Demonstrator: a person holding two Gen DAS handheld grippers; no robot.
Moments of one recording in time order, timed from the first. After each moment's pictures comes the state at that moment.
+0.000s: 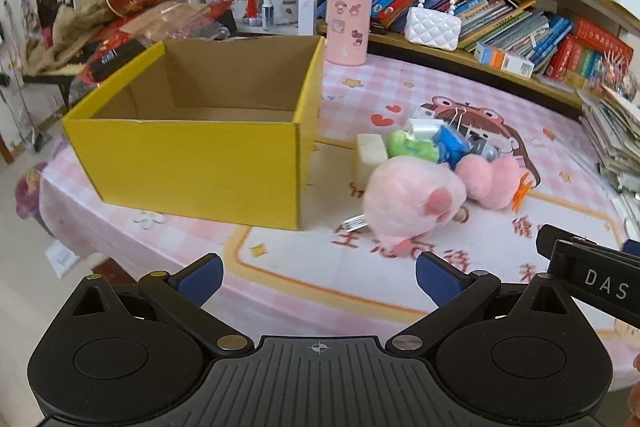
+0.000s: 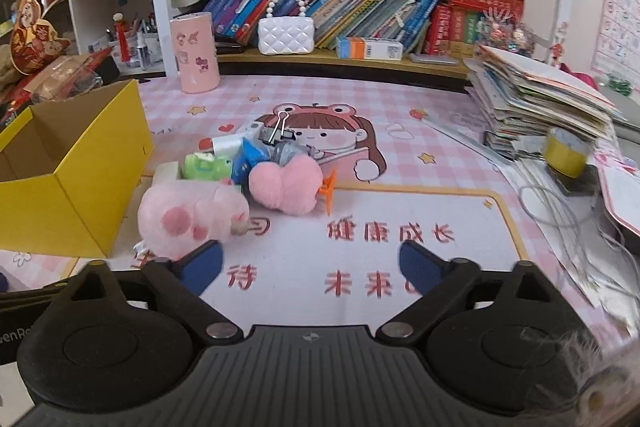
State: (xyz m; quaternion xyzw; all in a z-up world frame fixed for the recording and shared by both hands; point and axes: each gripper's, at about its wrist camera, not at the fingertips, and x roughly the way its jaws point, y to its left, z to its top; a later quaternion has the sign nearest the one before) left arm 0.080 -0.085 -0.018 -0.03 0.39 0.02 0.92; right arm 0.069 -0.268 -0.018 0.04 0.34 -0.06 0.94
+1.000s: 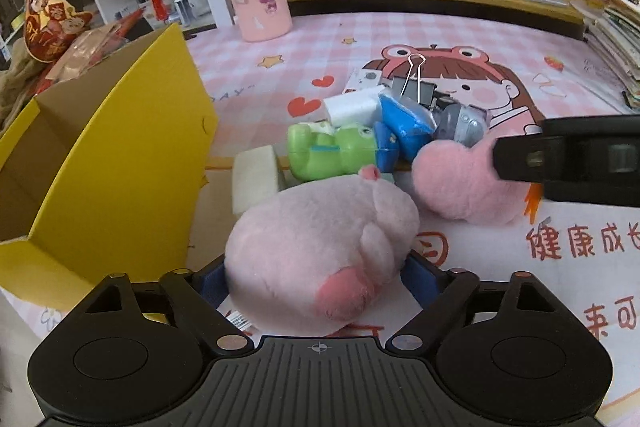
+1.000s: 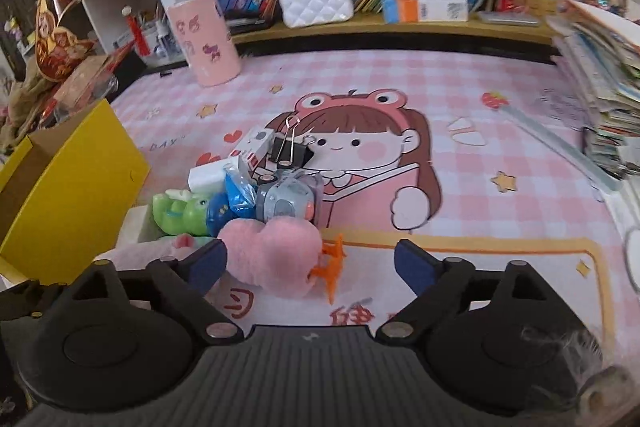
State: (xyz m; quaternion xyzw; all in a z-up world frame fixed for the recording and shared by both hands) left arm 0.193 -0.181 -0.073 0.09 0.43 -0.01 0.90; right arm 0.209 -0.341 -0.053 0.10 0.39 0.06 0.91
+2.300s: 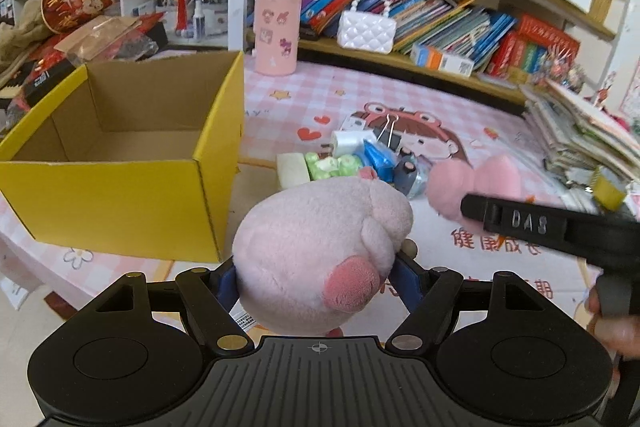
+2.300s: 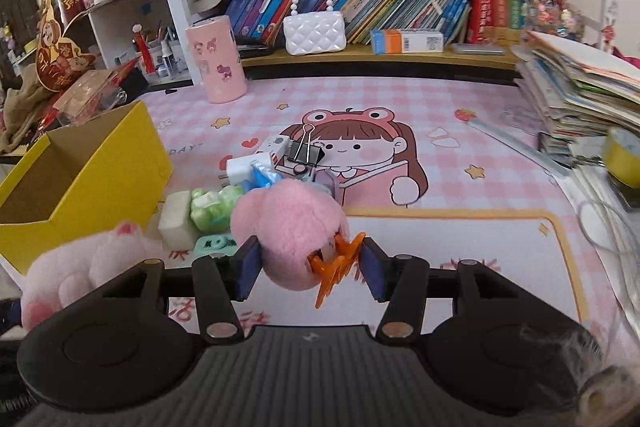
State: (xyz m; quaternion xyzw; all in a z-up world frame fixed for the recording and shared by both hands) left arm 0.100 -0.101 -0.010 -0.03 0.37 -0.08 0.92; right arm 0.116 -0.293 -0.016 0.08 0.34 0.00 0.94
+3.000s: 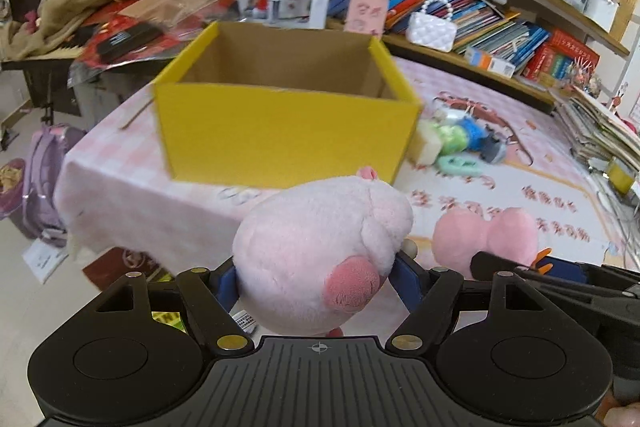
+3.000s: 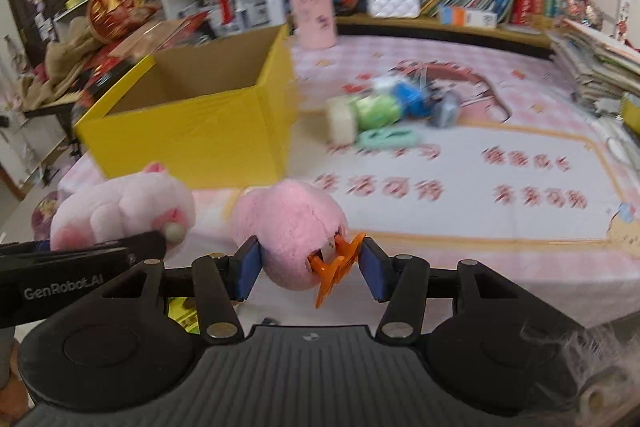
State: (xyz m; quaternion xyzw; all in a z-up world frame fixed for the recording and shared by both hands) left arm 0.028 0.067 -0.017 -0.05 0.39 -0.06 0.92; right arm 0.006 -0.106 -0.019 0.06 0.37 0.03 0.92
